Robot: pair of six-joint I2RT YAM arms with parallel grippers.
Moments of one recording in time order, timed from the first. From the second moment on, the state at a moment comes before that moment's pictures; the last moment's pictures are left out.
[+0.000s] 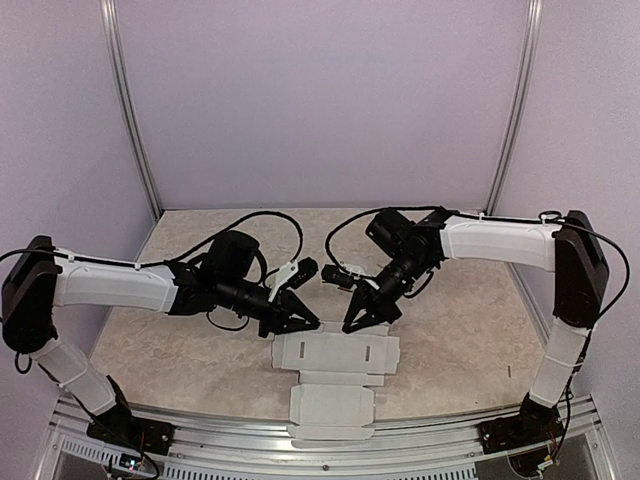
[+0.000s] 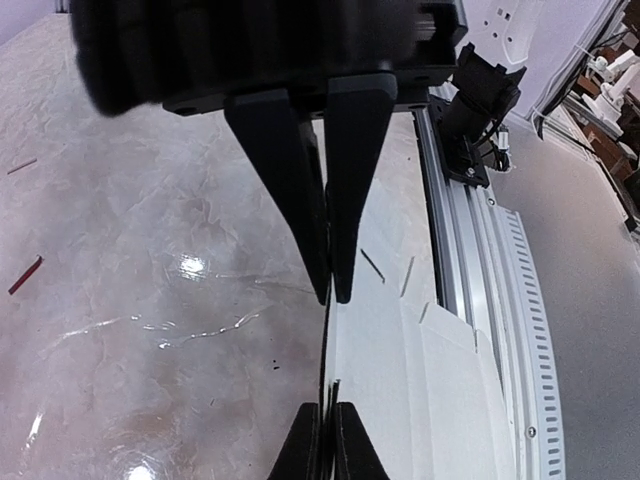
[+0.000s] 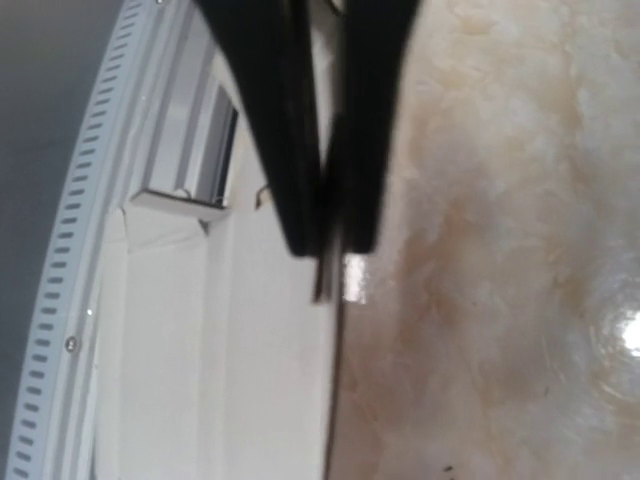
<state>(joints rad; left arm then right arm) -0.82 1.56 0.88 0.07 0.67 0.12 0.77 1.82 1.39 -0.80 -0.83 -0.64</state>
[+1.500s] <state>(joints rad) -0.87 1.59 0.91 -0.03 0.54 0.18 0.72 1.81 1.36 -0.80 -0.86 -0.64</state>
